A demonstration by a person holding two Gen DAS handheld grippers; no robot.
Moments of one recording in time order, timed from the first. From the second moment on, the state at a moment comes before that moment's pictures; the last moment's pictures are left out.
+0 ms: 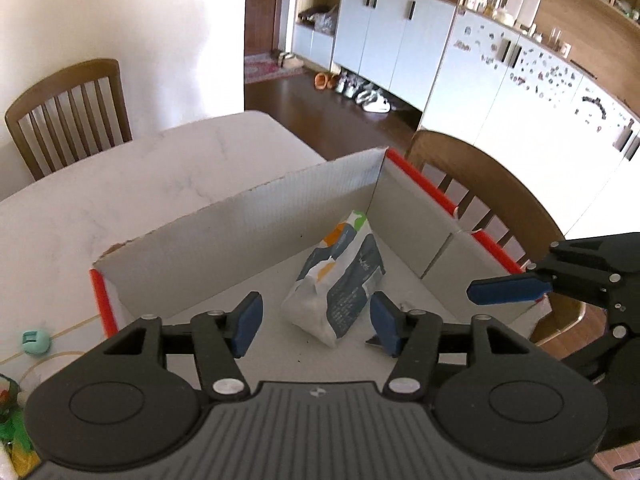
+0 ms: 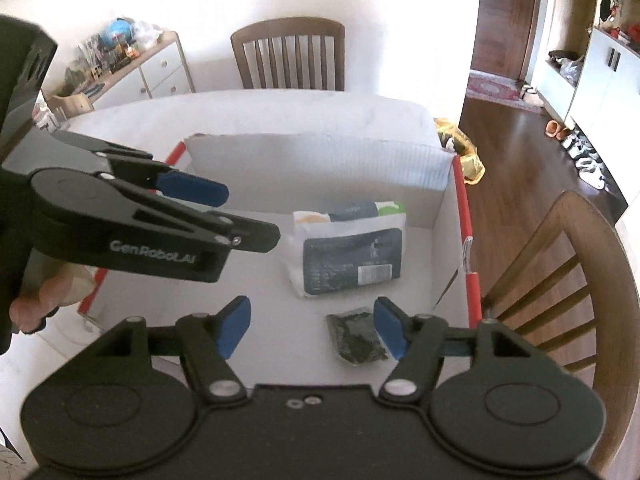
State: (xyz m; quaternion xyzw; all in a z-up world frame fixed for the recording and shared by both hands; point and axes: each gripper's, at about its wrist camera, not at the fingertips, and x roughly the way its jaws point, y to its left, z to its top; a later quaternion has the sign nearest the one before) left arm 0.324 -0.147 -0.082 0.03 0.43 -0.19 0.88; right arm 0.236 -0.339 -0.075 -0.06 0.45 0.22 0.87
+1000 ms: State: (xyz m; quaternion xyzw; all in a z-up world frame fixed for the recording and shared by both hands) left arm 0.212 -0.051 -0.026 0.01 0.33 -0.17 0.93; right arm 0.158 -0.291 -0.026 0.00 0.35 0.22 0.91
